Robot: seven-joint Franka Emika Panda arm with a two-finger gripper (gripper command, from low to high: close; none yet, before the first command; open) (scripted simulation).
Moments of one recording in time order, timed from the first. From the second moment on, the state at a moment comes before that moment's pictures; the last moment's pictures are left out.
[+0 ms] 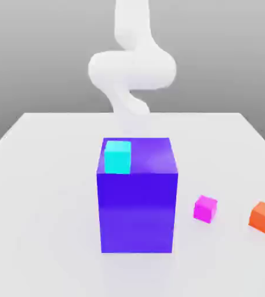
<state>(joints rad) 0.05 -0.74 0.00 -2.36 0.02 2.36 0.76</state>
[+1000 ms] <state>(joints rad) 0.65 0.23 0.01 -2.92 -0.07 3.16 0.52</state>
